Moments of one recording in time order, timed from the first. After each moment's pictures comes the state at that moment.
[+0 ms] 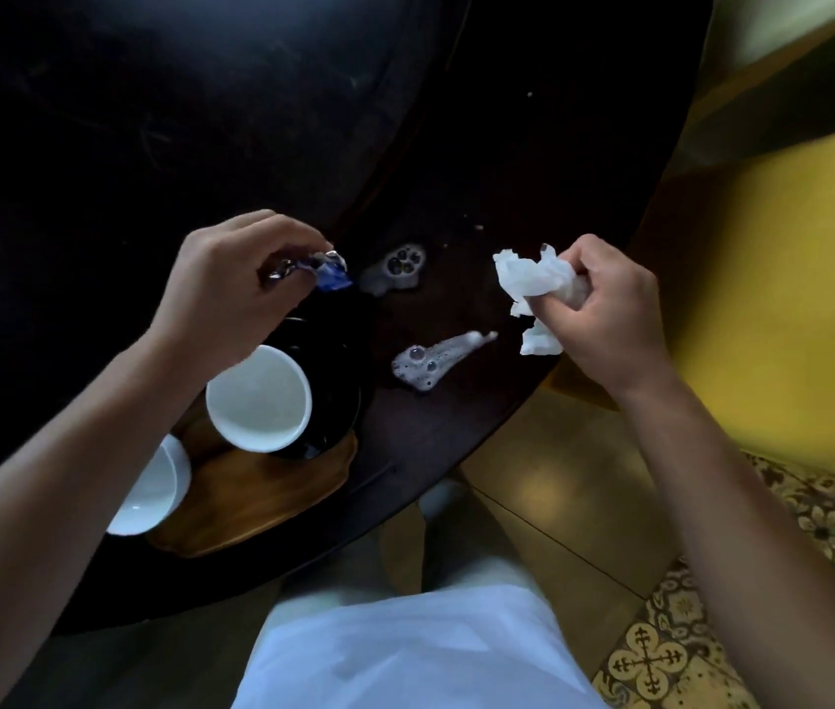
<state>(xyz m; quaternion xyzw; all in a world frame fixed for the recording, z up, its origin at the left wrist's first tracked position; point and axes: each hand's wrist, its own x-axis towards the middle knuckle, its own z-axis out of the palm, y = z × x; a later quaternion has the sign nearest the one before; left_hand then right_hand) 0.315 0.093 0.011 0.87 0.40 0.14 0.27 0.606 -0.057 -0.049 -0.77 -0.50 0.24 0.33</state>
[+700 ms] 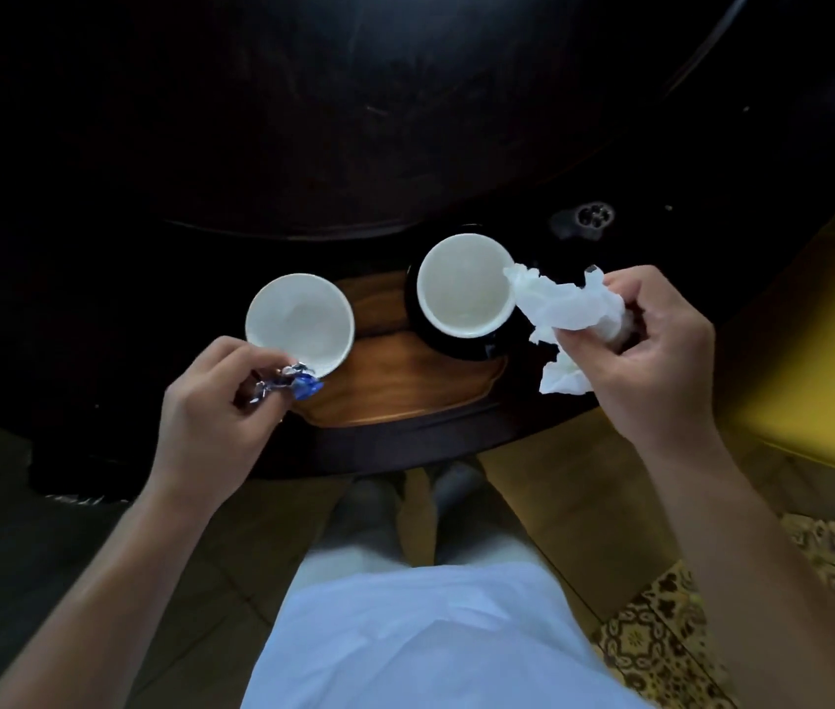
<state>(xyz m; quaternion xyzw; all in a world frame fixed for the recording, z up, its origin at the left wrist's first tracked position) 0.055 -0.091 0.003 0.71 0.61 0.21 0.28 0.405 -0.090 0.025 -0.68 -0.58 0.26 0.37</state>
